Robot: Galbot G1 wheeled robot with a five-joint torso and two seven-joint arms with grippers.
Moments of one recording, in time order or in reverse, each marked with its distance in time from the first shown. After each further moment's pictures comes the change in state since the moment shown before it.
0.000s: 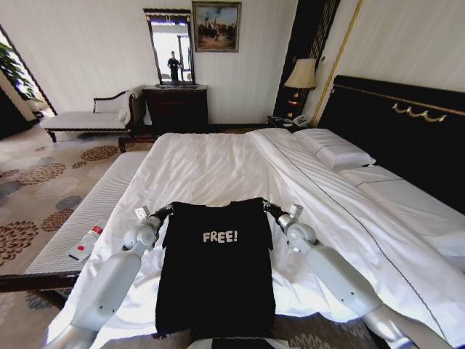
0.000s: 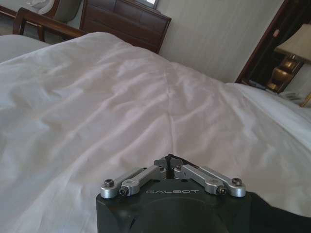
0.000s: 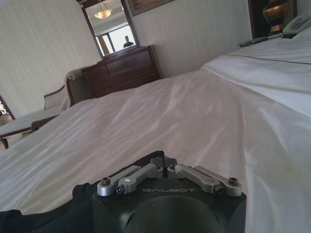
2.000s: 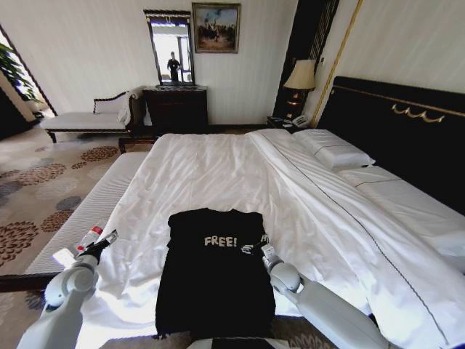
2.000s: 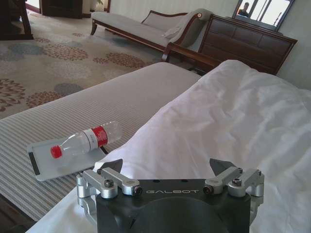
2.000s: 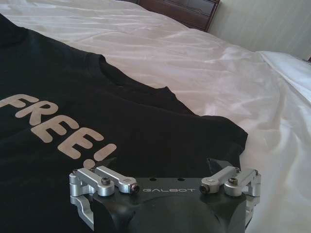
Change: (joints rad) left arm 0.529 -0.043 -0.629 -0.281 0.035 0.070 -0.112; right arm -0.227 -0.070 -0.256 0.267 -0.555 -0.171 0.187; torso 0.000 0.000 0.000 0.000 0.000
